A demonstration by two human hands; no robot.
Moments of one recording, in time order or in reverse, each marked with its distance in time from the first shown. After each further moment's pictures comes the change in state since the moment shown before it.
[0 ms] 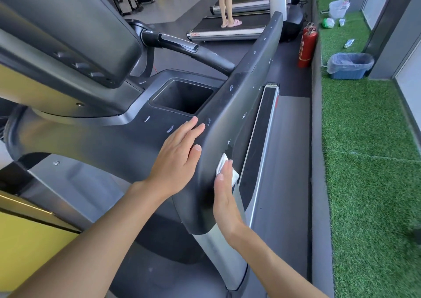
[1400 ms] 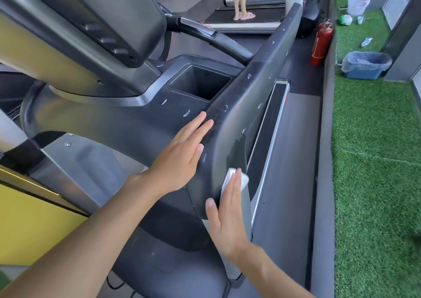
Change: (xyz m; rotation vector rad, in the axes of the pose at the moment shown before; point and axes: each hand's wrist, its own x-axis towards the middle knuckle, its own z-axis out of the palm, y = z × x) left_hand -0.034 -0.015 -0.012 -0.036 -0.137 0.005; right_hand -0.033 0.055 0.018 -0.530 0.056 -0.371
